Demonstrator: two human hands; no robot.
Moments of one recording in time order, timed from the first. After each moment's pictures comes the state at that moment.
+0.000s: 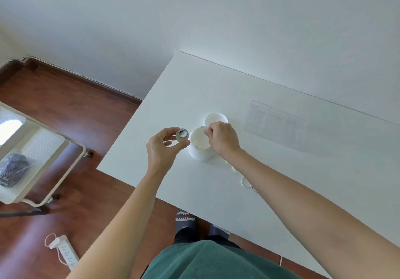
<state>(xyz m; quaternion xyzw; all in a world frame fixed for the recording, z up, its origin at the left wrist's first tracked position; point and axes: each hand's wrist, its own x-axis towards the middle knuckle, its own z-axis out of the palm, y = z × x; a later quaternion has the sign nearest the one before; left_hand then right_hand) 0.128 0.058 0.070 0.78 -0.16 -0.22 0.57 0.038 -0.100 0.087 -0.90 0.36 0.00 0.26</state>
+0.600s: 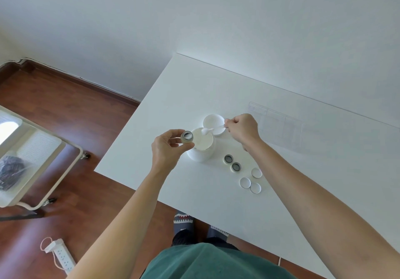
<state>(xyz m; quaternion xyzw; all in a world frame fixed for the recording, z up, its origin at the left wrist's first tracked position) 0.124 0.046 0.070 0.77 -0.15 -0.28 0.56 0.018 -0.141 0.117 -0.72 0.53 -0.06 0.45</state>
